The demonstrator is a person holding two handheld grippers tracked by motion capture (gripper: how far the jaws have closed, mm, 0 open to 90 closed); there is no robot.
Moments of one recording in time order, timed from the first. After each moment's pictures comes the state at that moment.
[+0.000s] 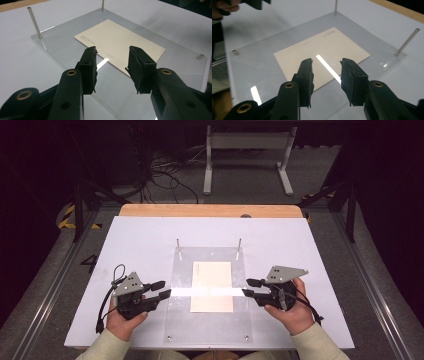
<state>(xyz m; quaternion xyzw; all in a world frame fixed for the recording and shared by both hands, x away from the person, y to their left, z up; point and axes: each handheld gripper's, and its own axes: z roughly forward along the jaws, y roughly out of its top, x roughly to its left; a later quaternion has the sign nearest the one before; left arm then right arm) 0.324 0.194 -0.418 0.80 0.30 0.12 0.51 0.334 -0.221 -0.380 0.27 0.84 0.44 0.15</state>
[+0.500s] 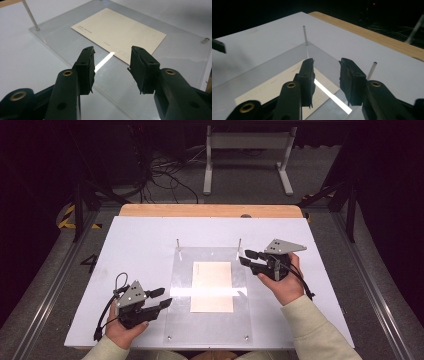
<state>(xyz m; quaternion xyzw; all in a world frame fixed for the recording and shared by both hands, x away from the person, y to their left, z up) 0.306 0.189 -0.425 0.82 0.29 0.14 0.47 0.396 -0.219 -0.371 0.32 0.78 0.50 0.19</state>
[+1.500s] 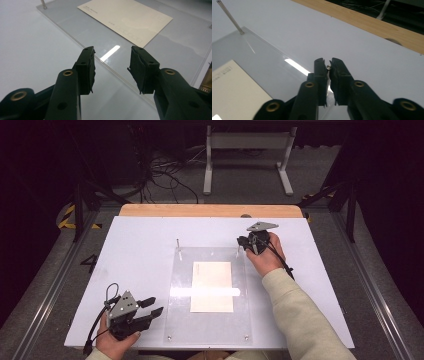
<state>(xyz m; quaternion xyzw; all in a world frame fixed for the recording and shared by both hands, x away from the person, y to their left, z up) 0.285 0.208 -0.436 0.82 0.32 0.15 0.45 0.496 -0.201 -0.414 0.39 0.80 0.40 0.23</state>
